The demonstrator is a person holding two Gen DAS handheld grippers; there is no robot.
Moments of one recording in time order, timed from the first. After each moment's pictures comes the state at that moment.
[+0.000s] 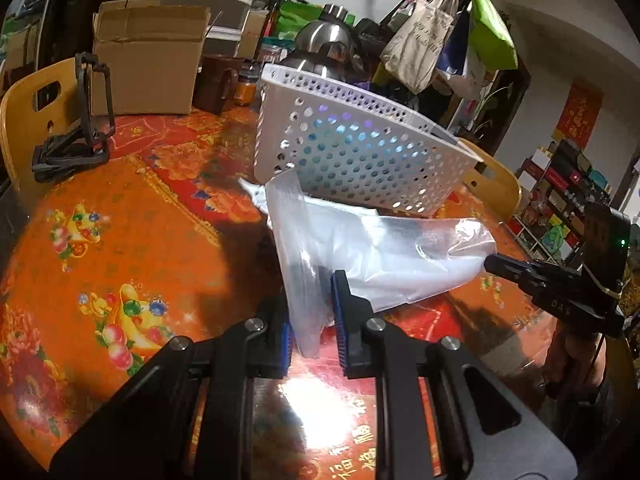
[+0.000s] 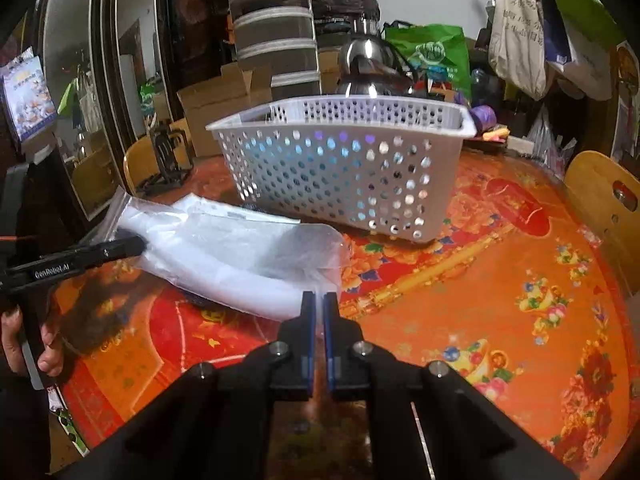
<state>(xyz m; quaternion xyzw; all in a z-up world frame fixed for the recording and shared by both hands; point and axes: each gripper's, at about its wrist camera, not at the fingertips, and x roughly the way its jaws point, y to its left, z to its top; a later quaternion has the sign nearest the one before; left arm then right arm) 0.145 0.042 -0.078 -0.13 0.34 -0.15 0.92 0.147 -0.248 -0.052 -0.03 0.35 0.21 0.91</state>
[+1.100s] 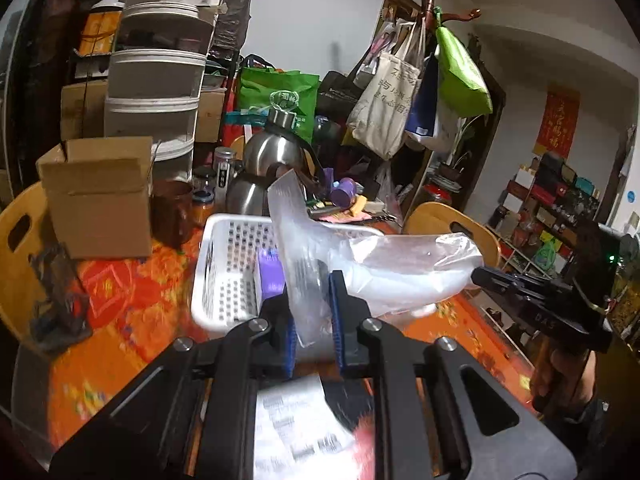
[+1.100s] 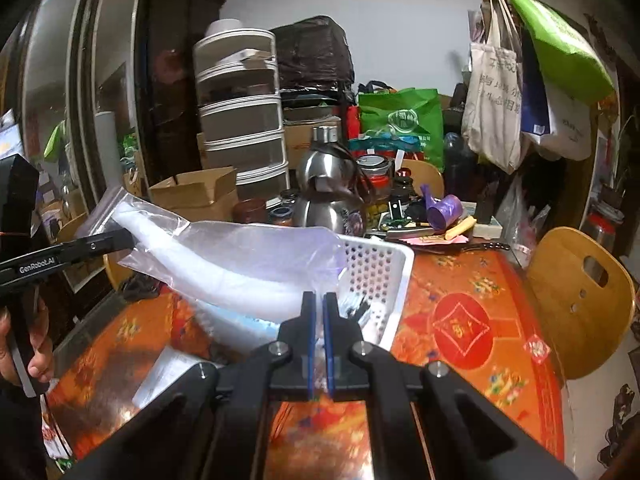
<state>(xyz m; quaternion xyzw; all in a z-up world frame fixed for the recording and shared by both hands) 0.253 0.005 0.108 -0.10 0.26 -0.17 0.94 0.238 -0.278 0.093 -0.01 0.28 0.17 0.95</state>
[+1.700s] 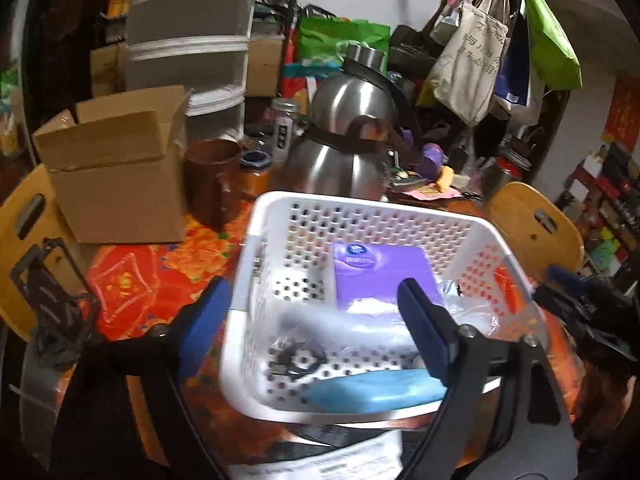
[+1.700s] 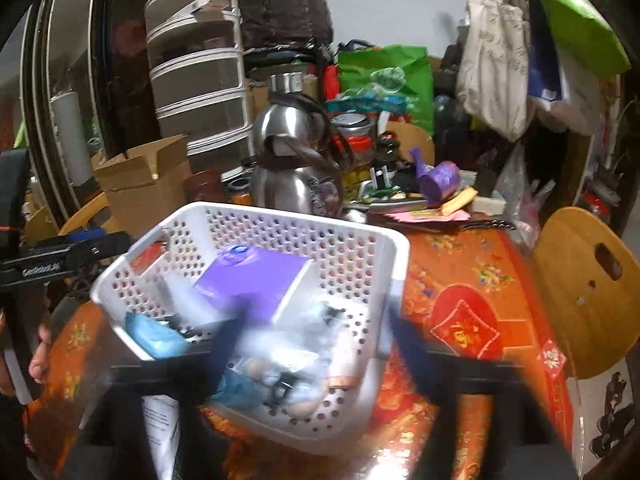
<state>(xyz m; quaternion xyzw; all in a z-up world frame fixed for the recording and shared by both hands) 0.390 0.006 0.029 -0.07 0.35 -0.06 0.93 0.337 -0.274 0.036 -0.03 0.32 0.13 0.94</state>
